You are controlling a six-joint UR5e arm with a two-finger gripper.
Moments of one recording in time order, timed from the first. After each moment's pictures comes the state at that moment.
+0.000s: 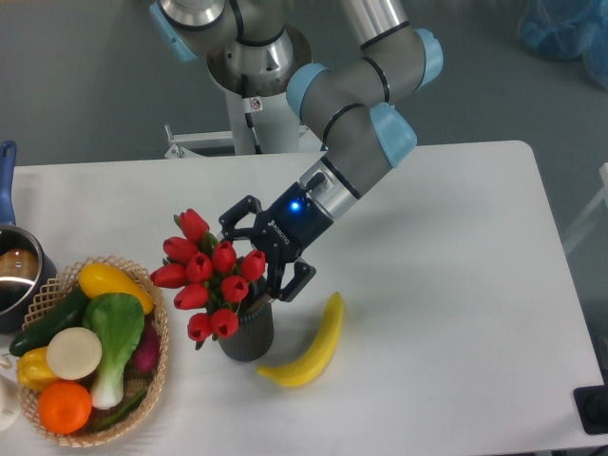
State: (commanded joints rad) arm 2.56 -1.88 -1.87 -0.85 0.45 1.42
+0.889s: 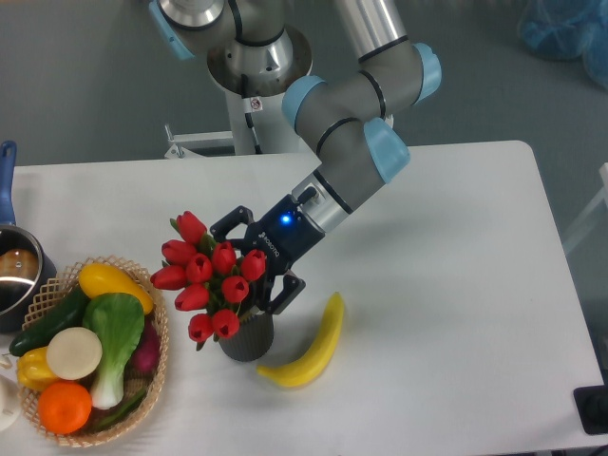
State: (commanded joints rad) arm 2.54 -1.87 -1.88 -0.85 0.45 1.42
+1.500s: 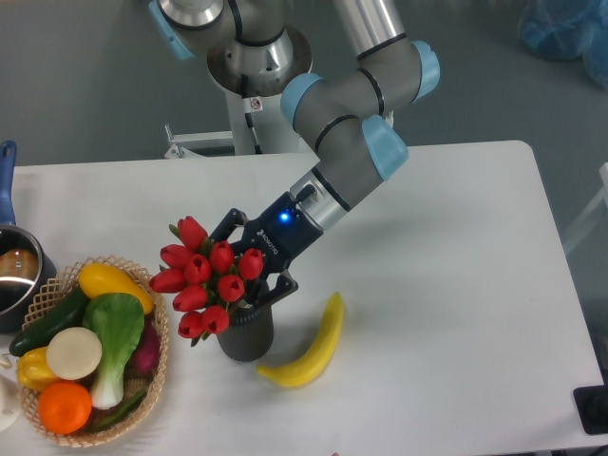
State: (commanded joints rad) arm 2.54 -1.87 -1.88 -0.85 0.45 1.40
